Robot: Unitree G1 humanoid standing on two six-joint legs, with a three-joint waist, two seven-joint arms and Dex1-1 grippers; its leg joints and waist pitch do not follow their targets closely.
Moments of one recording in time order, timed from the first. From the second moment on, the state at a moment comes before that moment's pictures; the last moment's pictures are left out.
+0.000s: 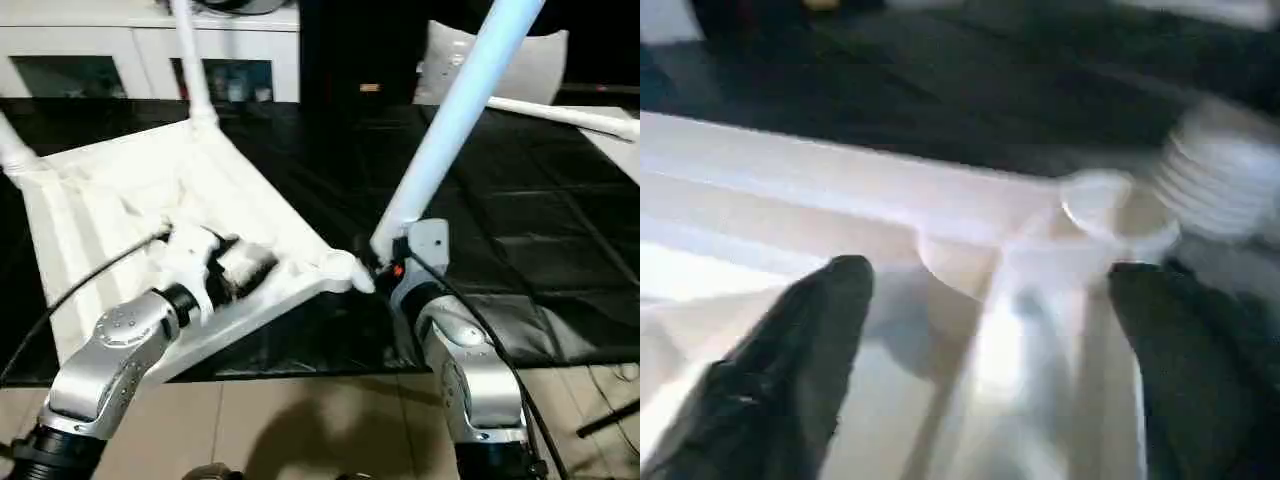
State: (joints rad) left arm -0.23 0.26 -0.22 -0.03 -0.17 0.39 -0.46; right arm -0.17 -0.18 -0.02 -0.09 0.24 0.41 0.34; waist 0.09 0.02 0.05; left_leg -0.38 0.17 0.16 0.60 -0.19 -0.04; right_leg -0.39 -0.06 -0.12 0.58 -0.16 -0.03
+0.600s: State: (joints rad) left arm -0.31 0.25 -0.35 0.02 -0.14 0.50 -0.58; right arm -0.18 -0.23 -0.02 0.00 0.18 0.34 0.33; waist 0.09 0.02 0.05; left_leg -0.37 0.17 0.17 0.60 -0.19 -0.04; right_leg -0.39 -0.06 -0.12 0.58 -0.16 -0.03
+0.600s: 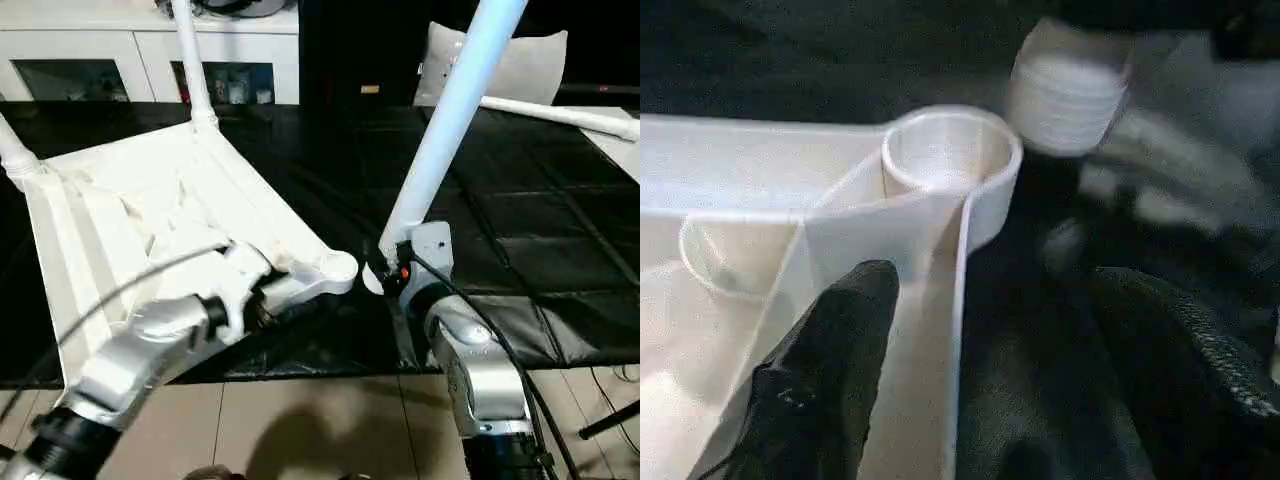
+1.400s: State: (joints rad) left arm -0.36 0.30 -0.41 0.02 -0.02 0.61 -0.54; right arm -0.15 -0.25 -0.01 0.00 0.15 0.34 0.34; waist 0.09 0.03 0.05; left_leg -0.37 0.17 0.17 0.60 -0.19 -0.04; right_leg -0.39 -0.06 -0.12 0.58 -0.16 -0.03
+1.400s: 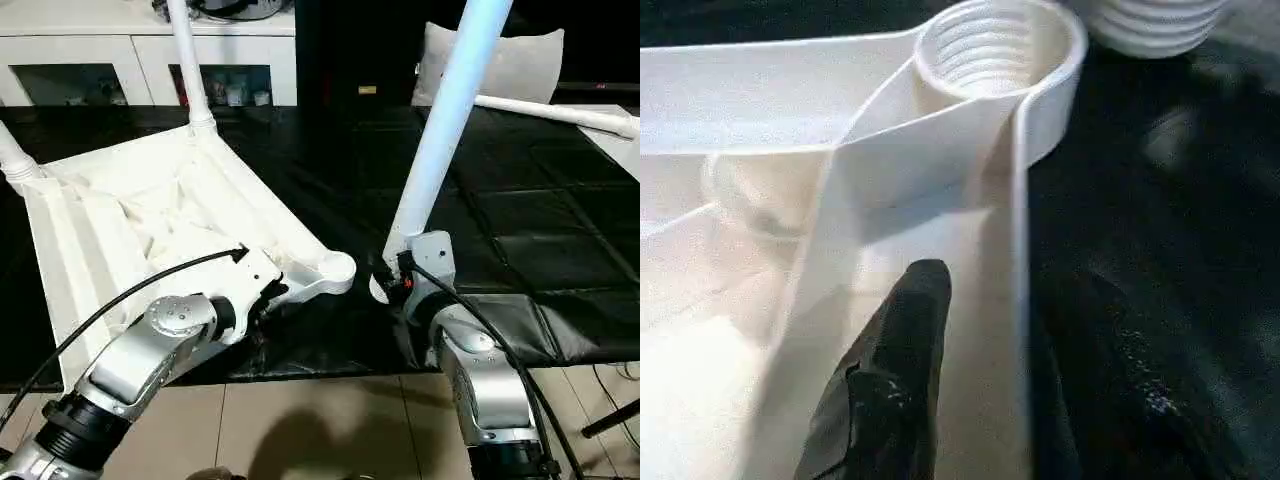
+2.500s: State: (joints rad) left arm -0.36 0.52 -0.45 0.16 -0.03 0.12 -0.91; right arm -0.20 -0.24 0.01 0.05 0.11 0.29 0.35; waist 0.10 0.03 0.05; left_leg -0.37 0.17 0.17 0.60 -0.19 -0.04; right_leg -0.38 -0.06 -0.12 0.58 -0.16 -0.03
